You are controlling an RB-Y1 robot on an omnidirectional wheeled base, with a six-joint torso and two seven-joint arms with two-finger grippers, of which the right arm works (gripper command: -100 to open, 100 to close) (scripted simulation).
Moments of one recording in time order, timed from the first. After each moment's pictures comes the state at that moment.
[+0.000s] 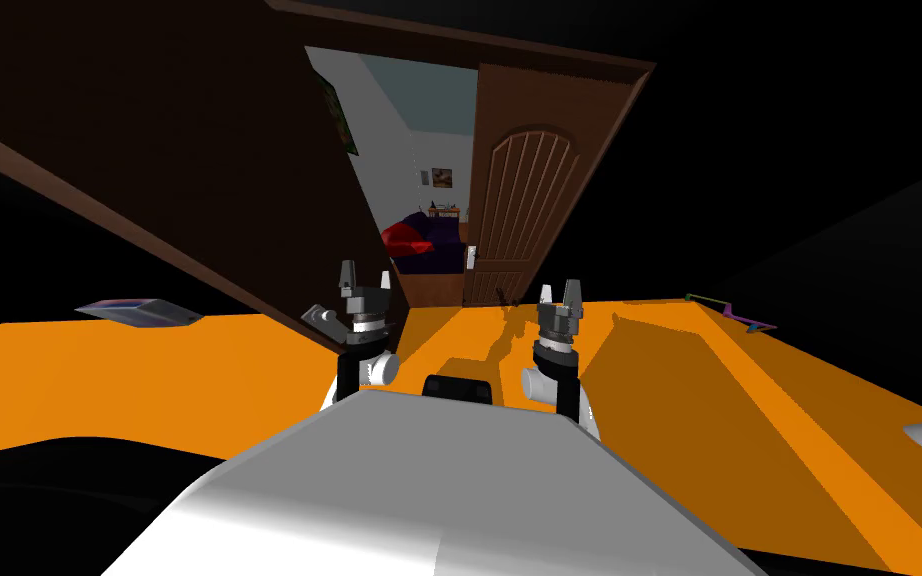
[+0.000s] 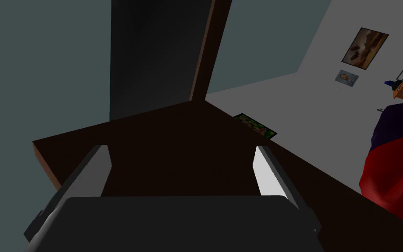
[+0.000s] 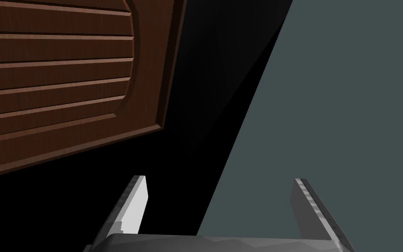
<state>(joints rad) 0.45 0.01 0.07 -2.21 0.10 -0.57 -0.01</state>
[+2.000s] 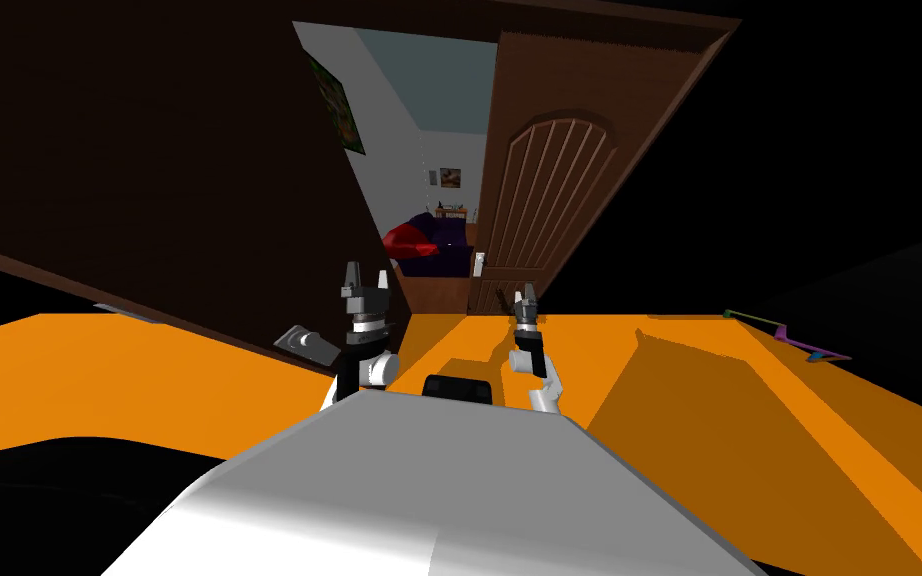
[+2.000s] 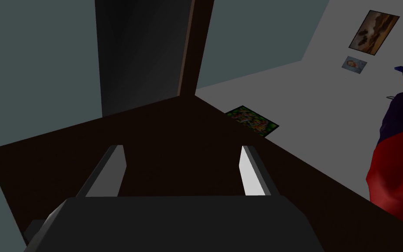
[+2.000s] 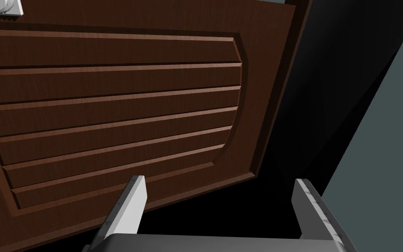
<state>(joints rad) 0.14 -0.06 0.03 -1.68 0.02 -0.56 0.00</state>
